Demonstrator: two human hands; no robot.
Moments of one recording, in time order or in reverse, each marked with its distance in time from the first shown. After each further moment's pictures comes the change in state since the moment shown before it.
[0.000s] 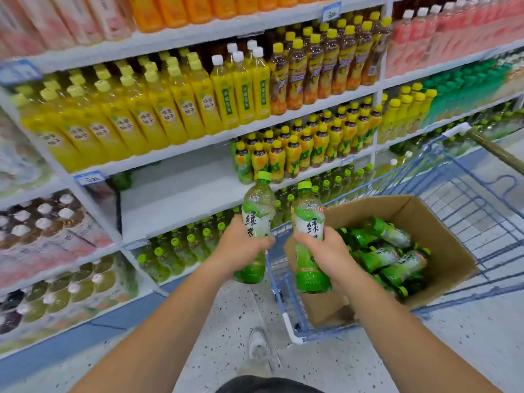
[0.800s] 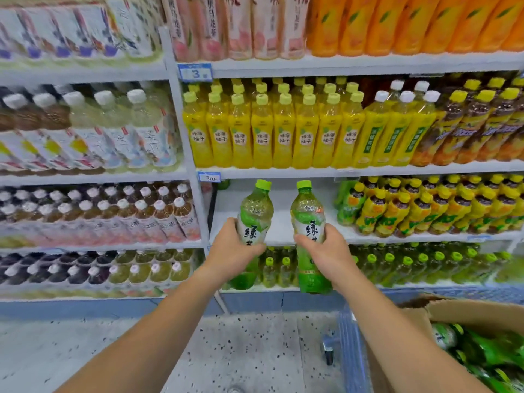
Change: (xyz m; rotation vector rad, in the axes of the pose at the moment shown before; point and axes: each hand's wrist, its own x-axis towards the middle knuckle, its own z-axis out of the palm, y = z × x) left_hand 0.018 -0.106 -0.229 -0.050 0.475 -0.108; right_hand 0.089 -0.083 0.253 -0.274 -0.218 -0.255
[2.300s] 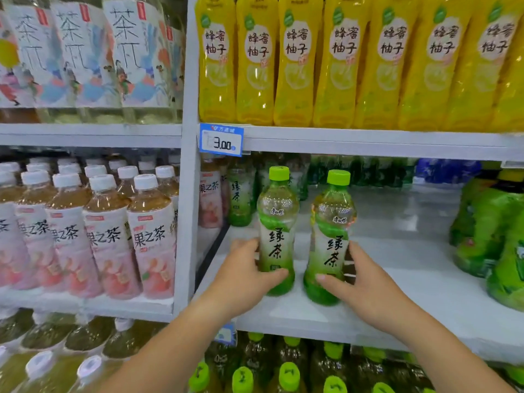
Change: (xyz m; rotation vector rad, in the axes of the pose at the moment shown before) left_hand 0.306 -0.263 0.092 0.066 0.194 0.463; right_hand 0.306 0.202 0.164 -0.189 -0.164 -0.676
